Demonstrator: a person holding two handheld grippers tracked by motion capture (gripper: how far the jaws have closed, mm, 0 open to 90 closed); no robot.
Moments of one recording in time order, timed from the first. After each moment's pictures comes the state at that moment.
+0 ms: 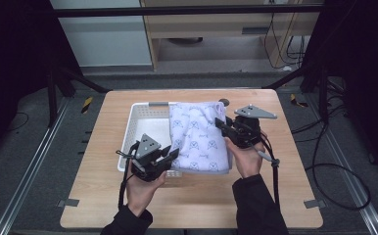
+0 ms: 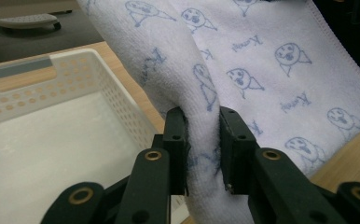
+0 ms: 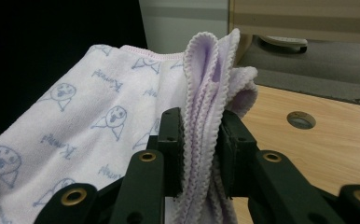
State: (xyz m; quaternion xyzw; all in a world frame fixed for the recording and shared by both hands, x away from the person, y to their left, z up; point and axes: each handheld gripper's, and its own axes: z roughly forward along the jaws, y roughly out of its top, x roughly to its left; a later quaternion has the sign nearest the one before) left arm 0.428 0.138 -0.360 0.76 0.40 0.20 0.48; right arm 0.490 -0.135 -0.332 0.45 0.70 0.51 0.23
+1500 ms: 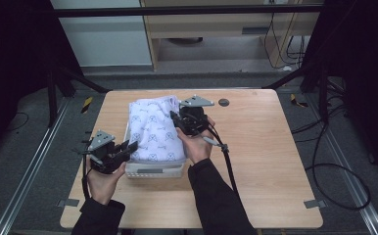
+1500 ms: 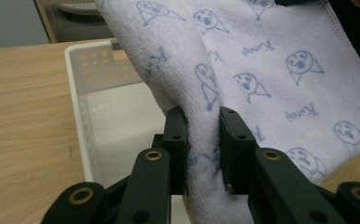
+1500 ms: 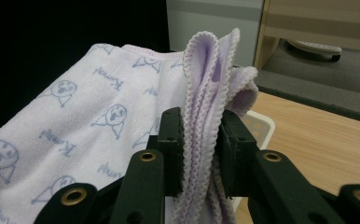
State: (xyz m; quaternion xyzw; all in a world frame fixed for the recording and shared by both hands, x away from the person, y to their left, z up) left arm 0.451 0.242 -0.373 0.72 0.47 0.22 0.46; right arm 0.538 -0.014 -0.343 0.41 0.73 0.50 0.23
